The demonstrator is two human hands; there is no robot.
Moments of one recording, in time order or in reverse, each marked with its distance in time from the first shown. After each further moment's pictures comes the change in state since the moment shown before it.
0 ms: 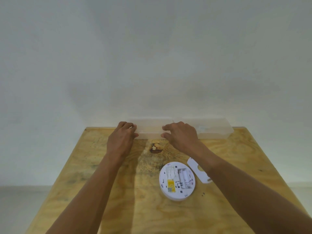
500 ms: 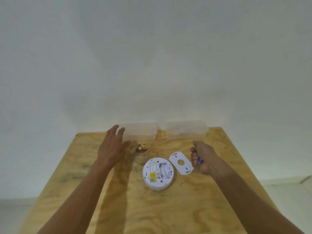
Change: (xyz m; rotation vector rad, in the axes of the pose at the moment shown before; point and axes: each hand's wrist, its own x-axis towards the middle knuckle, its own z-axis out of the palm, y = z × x) left_hand -0.028 0.023 -0.016 -0.134 -0.126 -0.127; right_hand -0.108 0.064 -0.039 1.427 -0.028 1.143
